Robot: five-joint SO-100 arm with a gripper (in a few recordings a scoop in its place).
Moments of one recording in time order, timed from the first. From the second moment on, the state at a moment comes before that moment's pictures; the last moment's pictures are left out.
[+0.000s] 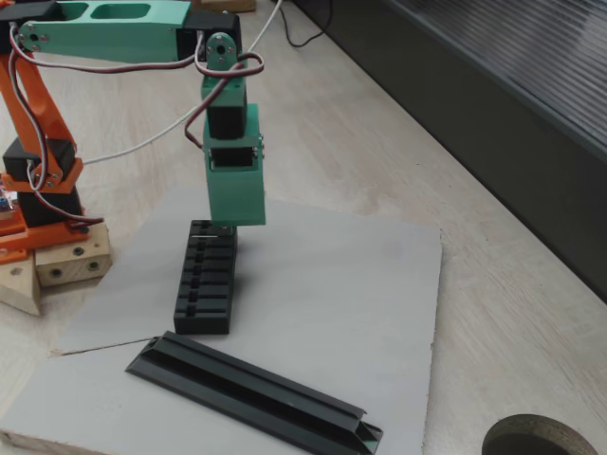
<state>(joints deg) -31.8 93.0 97.9 83.4 184.4</state>
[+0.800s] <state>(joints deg) -27.0 91.1 98.1 79.6 178.9</state>
